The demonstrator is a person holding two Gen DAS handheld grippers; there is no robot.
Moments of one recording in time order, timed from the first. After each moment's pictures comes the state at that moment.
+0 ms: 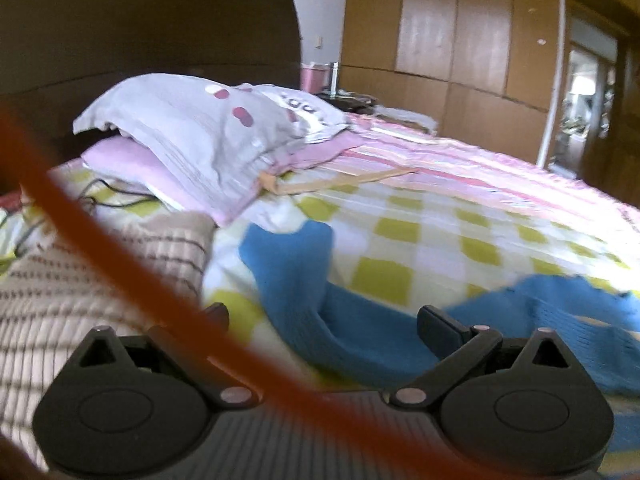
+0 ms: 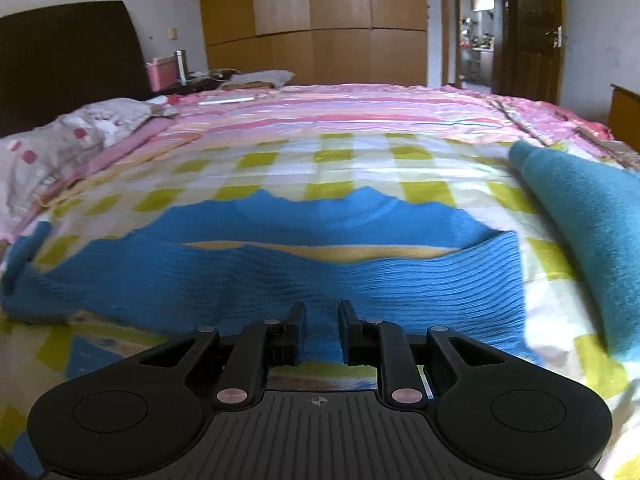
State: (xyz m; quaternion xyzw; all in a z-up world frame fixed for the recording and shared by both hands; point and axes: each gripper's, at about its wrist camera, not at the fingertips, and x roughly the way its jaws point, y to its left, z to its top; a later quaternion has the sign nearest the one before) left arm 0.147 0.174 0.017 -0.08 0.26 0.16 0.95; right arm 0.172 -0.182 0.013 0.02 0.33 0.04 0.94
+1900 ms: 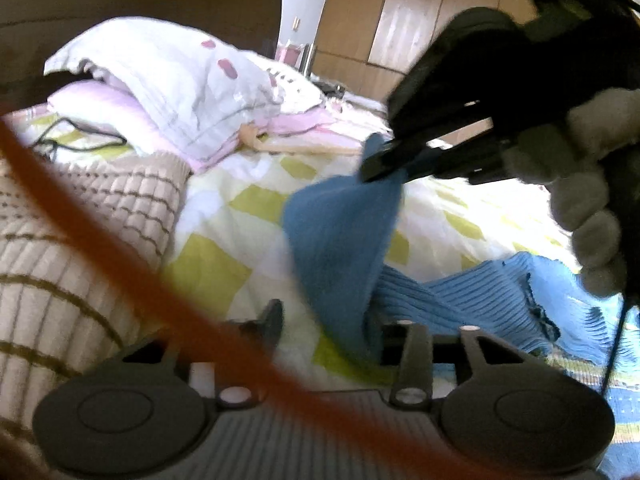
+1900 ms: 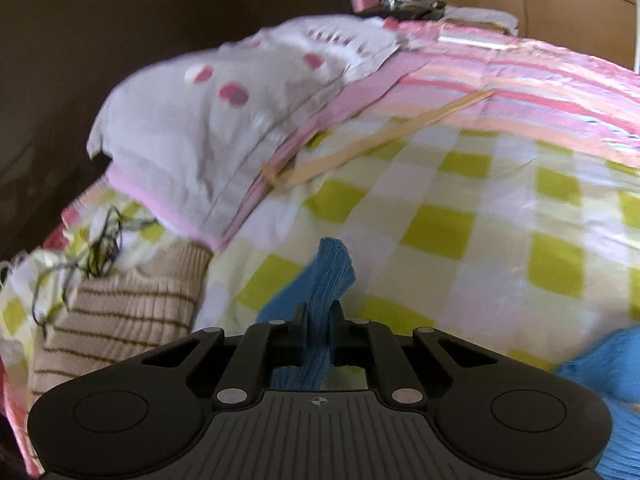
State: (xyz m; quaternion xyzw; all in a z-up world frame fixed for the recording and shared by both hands) left arm 0.130 0.199 -0.030 -0.15 0.26 0.07 0.95; right arm 0.292 0.114 0.050 0.00 0.42 0.29 0.86
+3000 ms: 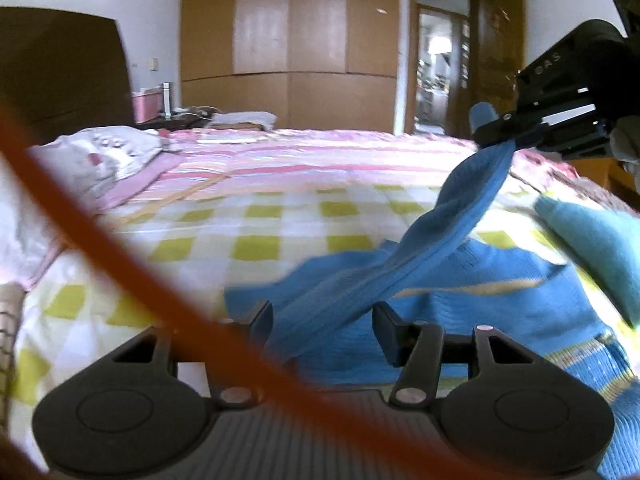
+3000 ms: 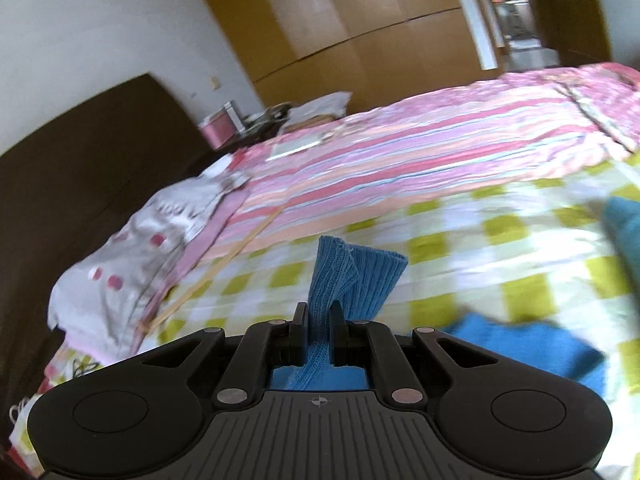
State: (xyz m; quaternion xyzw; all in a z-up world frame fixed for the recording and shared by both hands) left arm 0.168 0.016 0.029 0.00 0.26 -0.07 0.96; right arm 0.265 -0.208 0.123 0.17 0.32 0.14 0.92
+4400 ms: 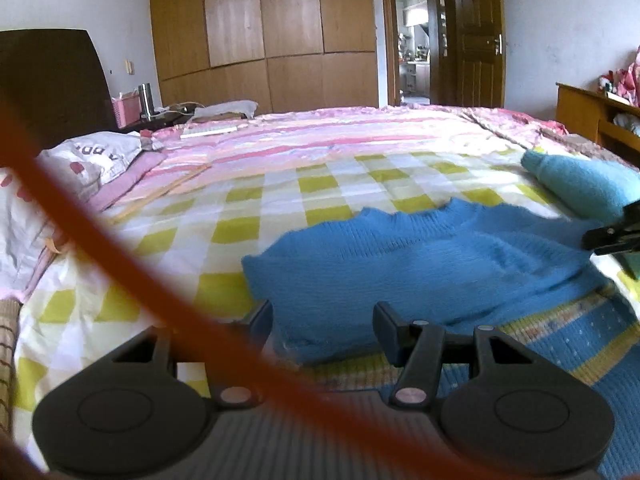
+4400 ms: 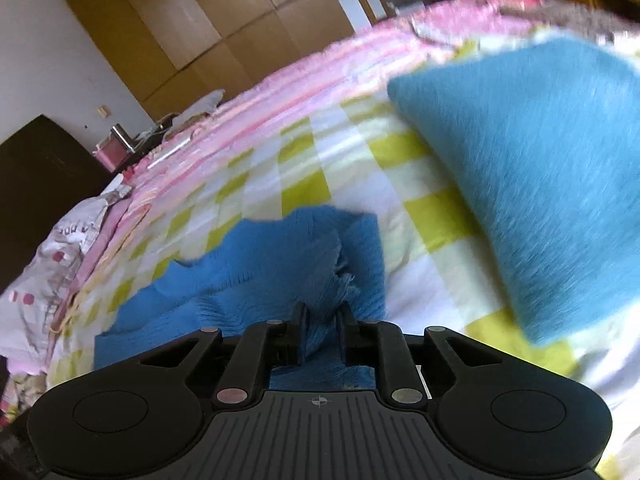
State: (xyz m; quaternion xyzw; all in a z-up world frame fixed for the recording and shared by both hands) left arm 0.162 0.000 0.024 0.05 0.28 -0.07 0.96; right arm 0.179 -0.337 0.020 0.23 0.35 0.00 0.91
